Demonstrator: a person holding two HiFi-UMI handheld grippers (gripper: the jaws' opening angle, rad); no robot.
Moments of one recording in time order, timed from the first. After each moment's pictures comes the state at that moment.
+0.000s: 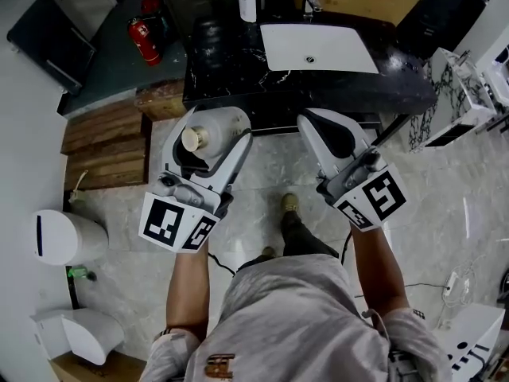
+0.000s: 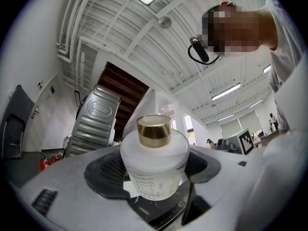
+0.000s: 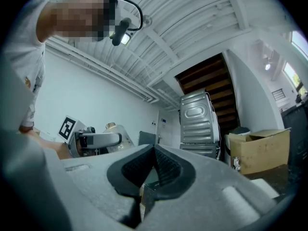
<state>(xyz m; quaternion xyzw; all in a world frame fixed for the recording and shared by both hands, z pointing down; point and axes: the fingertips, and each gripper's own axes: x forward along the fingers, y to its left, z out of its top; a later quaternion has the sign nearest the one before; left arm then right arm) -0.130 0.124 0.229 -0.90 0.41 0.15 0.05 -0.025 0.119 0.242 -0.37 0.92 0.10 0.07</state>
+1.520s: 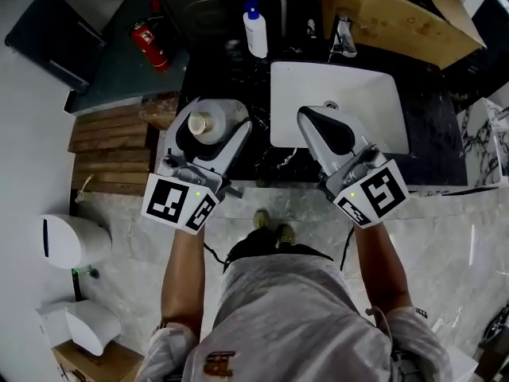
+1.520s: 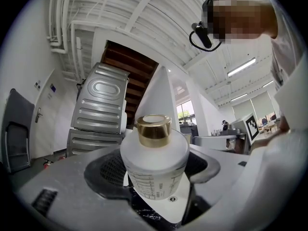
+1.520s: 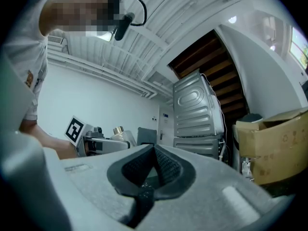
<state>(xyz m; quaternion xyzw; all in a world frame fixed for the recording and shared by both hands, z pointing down) -0.094 -0.205 0.267 -0.88 0.48 0.06 0.03 0.011 -0.198 0.265 -0.31 0.95 0.07 0.06</state>
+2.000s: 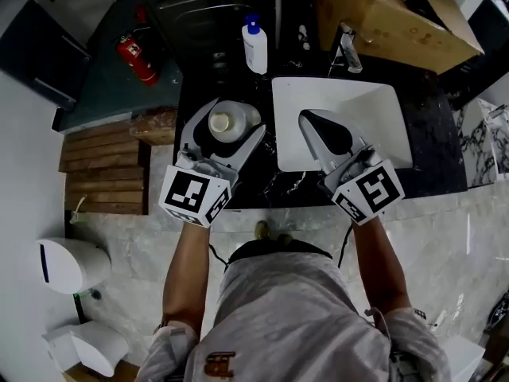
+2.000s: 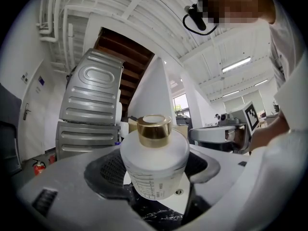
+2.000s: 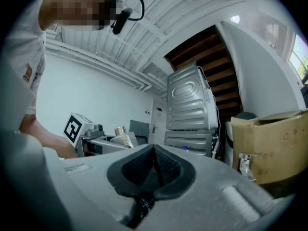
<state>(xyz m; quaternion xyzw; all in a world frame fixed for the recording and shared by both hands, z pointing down) -0.102 -0.285 0.308 -0.90 0.43 0.01 0.03 -0.016 -0.269 0.290 -0.36 0.93 0.06 0.02</state>
